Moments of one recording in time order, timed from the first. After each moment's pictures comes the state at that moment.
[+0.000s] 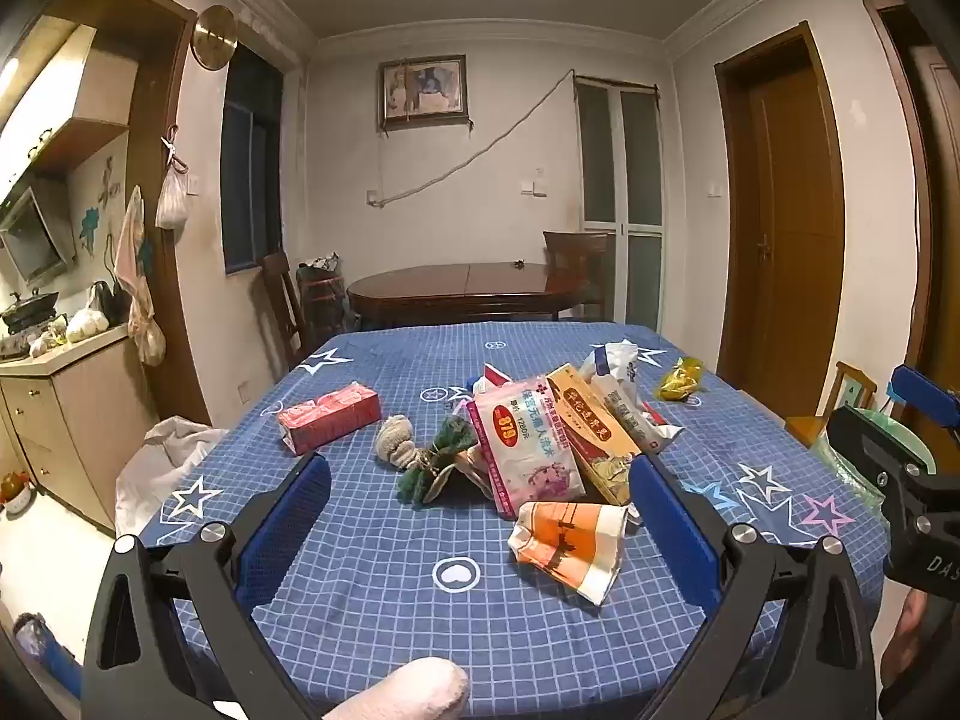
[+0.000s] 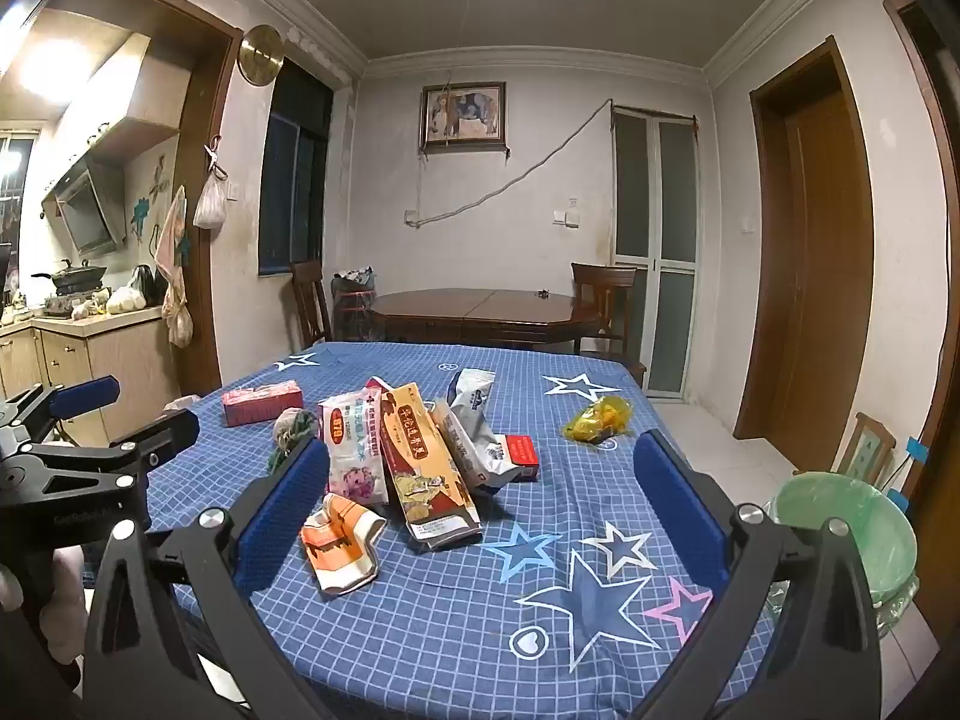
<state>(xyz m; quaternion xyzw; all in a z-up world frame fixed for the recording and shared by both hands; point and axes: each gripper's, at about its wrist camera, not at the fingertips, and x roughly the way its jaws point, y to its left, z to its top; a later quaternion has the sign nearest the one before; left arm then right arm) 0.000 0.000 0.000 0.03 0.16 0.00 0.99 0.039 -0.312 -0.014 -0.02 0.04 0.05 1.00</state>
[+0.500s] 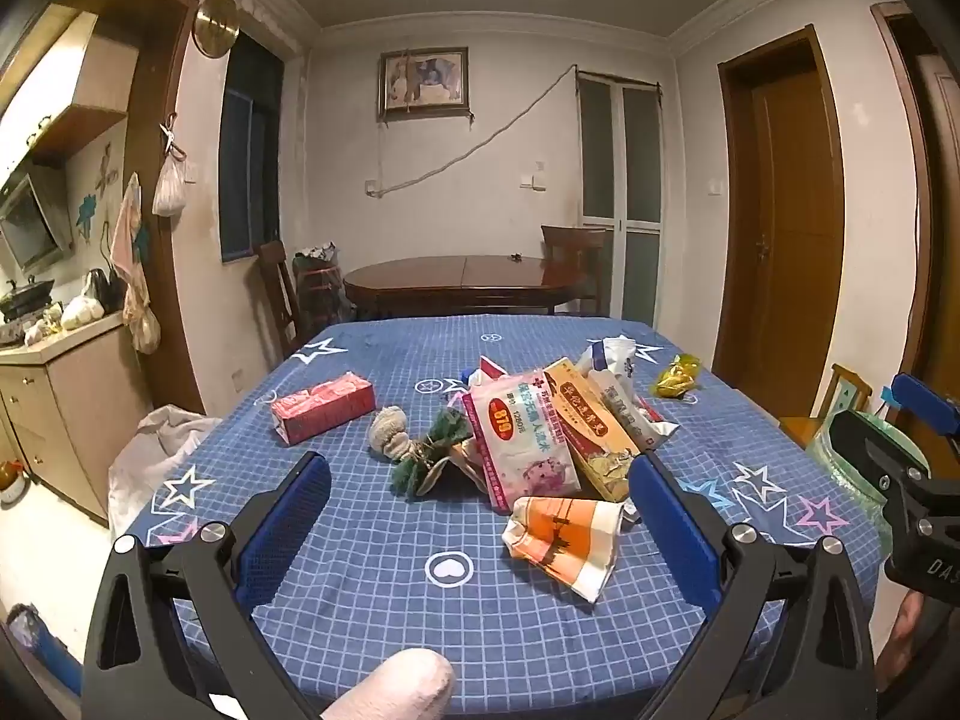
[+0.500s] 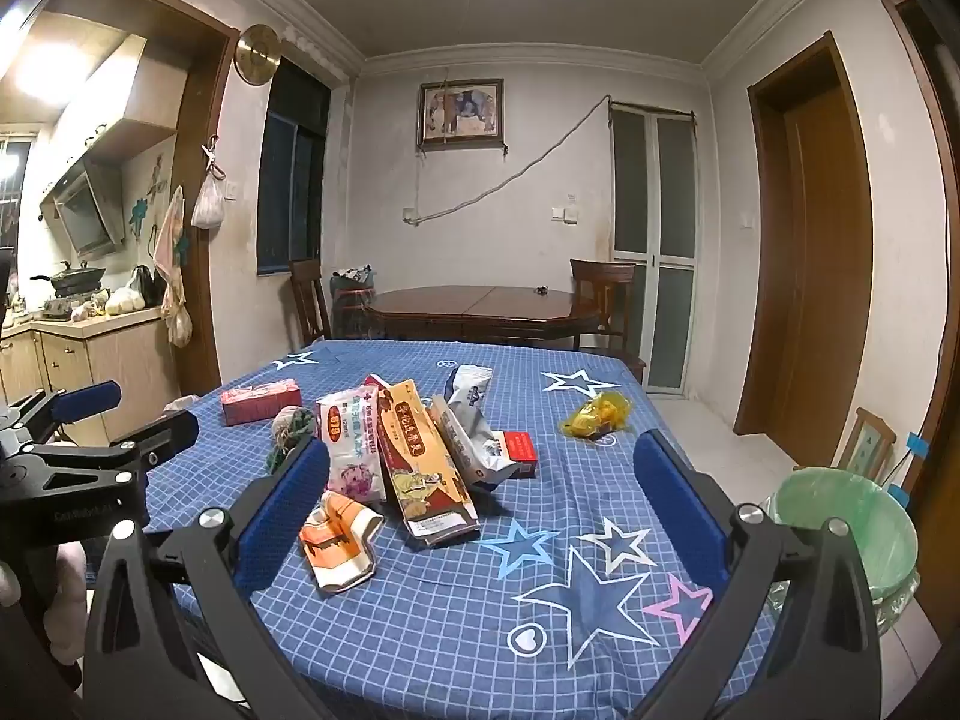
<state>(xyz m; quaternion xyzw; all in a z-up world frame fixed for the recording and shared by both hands) 0.002 0.004 0.000 0.01 0.16 -0.01 0.99 0.040 -0.313 -0.015 -0.02 0.04 0.05 1.00</state>
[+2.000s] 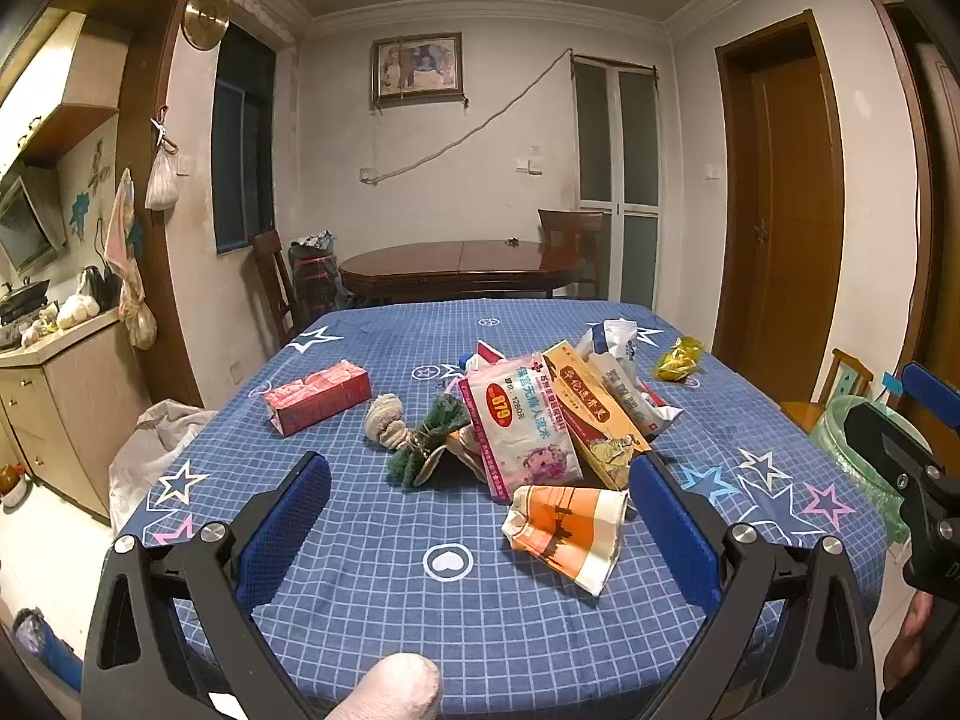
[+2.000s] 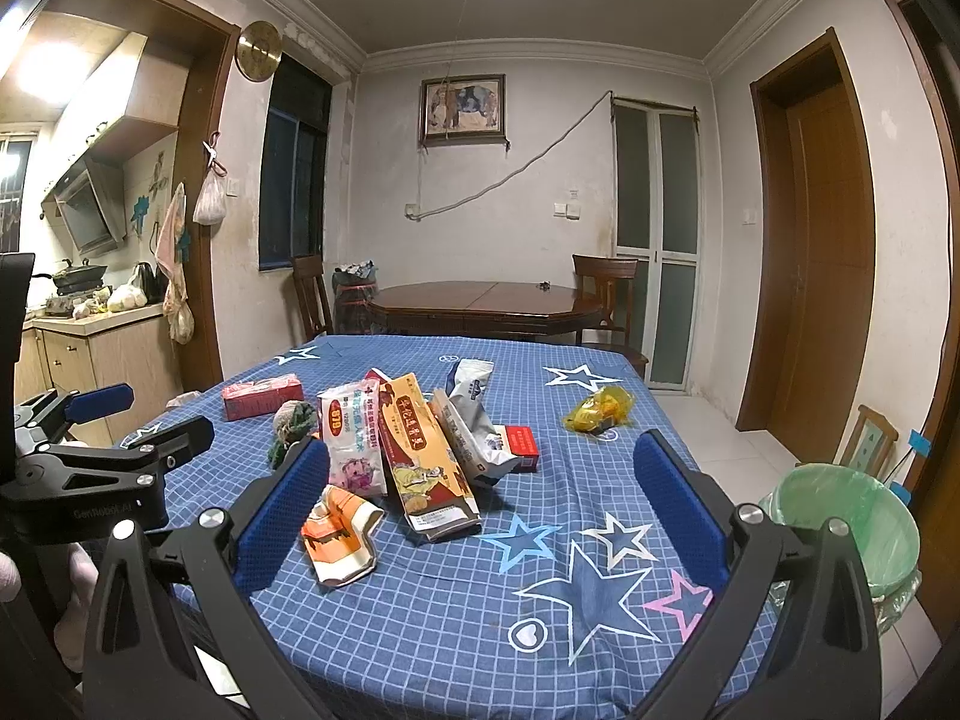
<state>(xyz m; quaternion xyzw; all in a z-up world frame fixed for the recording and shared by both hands) 0.019 0.001 -0.011 0.02 0.19 -0.01 0.98 0.037 -0.311 -0.020 -0.02 0.05 0.05 1.00</state>
